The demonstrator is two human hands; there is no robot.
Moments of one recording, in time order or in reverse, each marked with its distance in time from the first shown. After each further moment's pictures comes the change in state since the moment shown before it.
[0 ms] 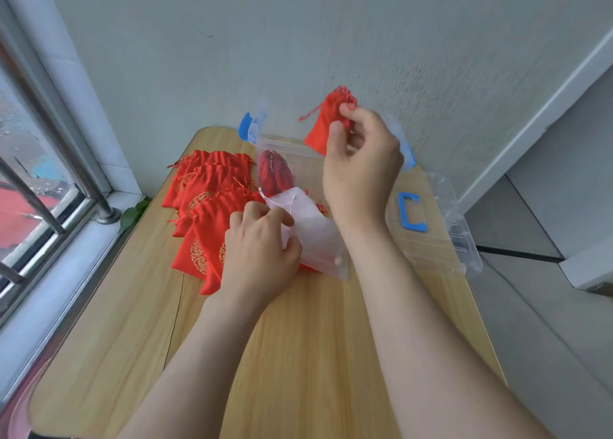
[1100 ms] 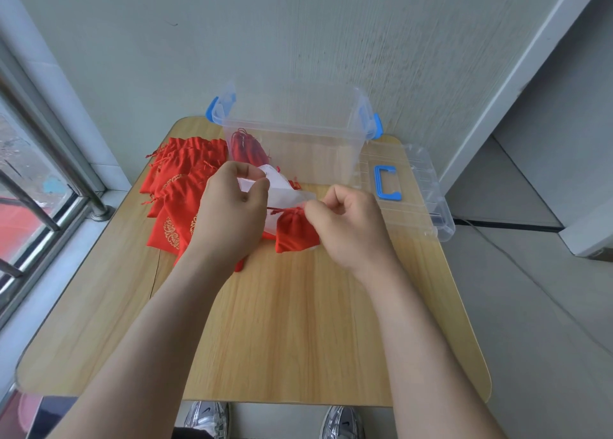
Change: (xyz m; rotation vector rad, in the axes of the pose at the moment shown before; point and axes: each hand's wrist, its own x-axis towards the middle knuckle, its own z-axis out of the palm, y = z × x) left_hand -0.016 0.047 -0.032 -0.476 0.064 -0.152; right_hand -0.065 0.019 -0.112 -0.023 -0.569 0.471
